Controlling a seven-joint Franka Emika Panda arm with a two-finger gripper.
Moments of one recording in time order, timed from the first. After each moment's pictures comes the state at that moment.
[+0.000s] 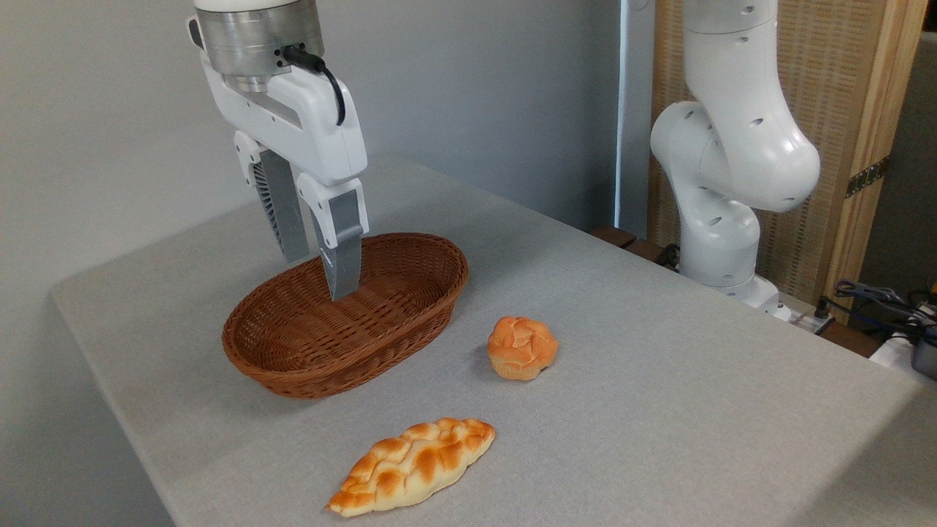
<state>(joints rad) -0.16 0.14 0.11 -1.42 -0.08 1.60 0.72</state>
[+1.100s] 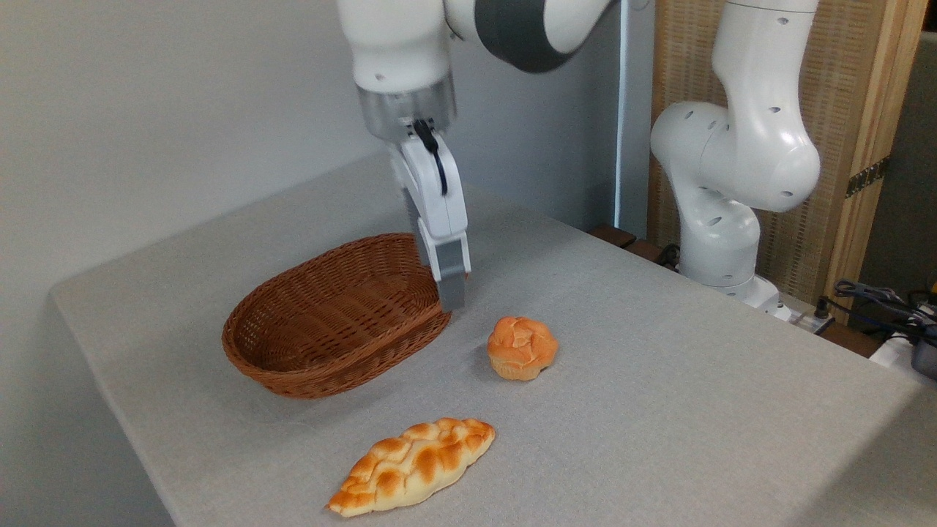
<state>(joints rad) -0.16 -0.24 0.09 -2.09 -0.10 1.78 1.19</state>
